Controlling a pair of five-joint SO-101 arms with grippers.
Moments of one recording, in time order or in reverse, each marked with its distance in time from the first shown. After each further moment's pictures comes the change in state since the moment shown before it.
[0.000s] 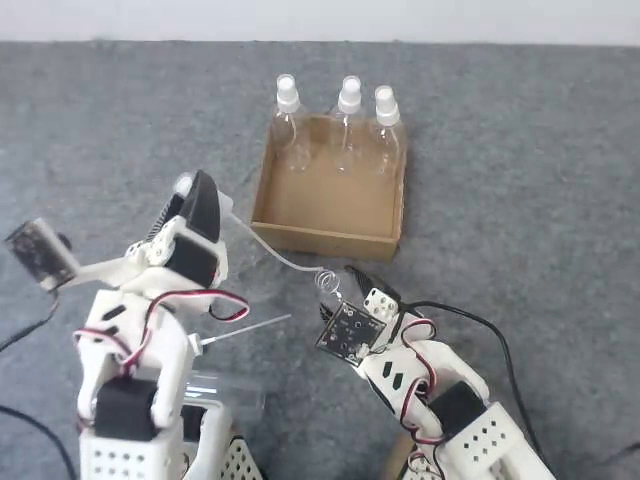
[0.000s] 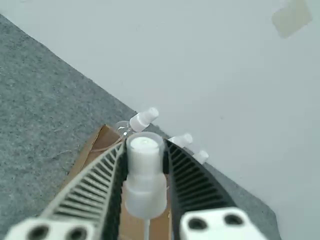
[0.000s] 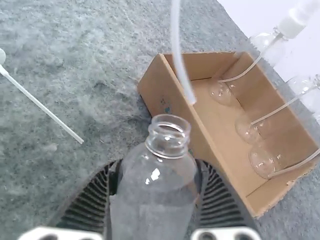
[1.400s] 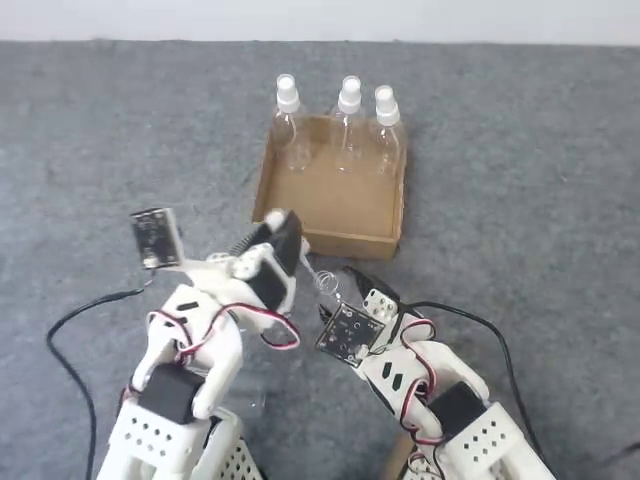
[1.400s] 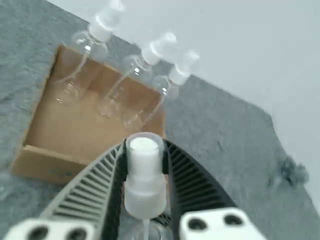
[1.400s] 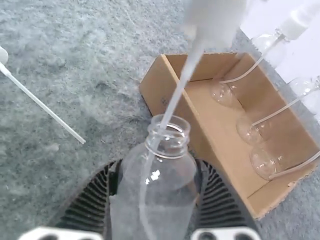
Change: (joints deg) left arm 18.3 0.1 15.9 -7.3 -5.6; right arm -0.3 0.0 0.0 0.0 0.1
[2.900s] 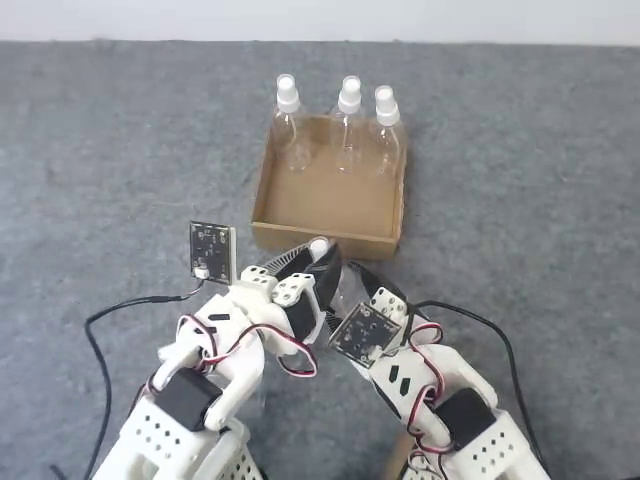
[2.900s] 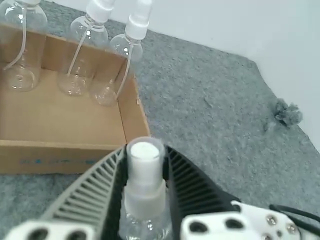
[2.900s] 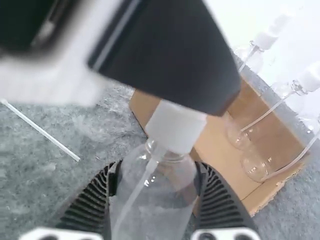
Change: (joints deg) left arm 11.3 -0.7 4.2 -0.1 -7.1; right arm 0.4 -11.6 -0.2 7.3 -4.0
